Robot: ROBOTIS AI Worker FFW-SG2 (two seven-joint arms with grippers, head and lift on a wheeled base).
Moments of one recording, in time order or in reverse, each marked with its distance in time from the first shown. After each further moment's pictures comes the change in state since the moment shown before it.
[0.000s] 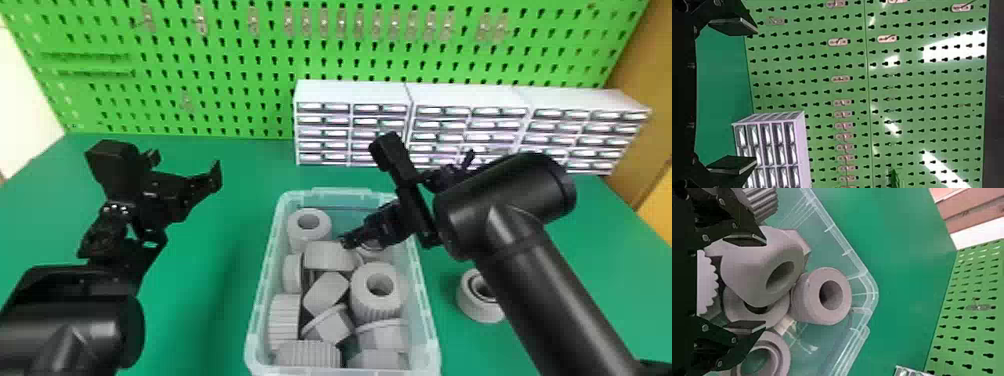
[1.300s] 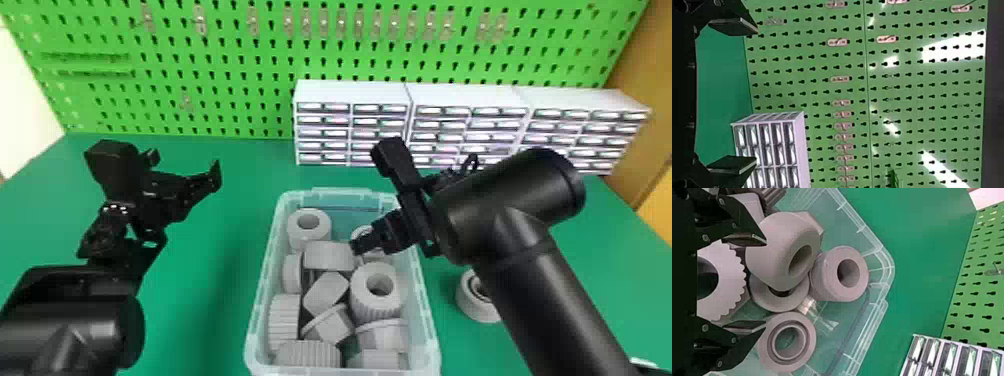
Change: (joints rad) left arm 0.000 -0.001 0.001 0.000 0.002 -0.004 0.003; right arm 0.037 0.013 0.016 -0.154 -0.012 0.235 -0.213
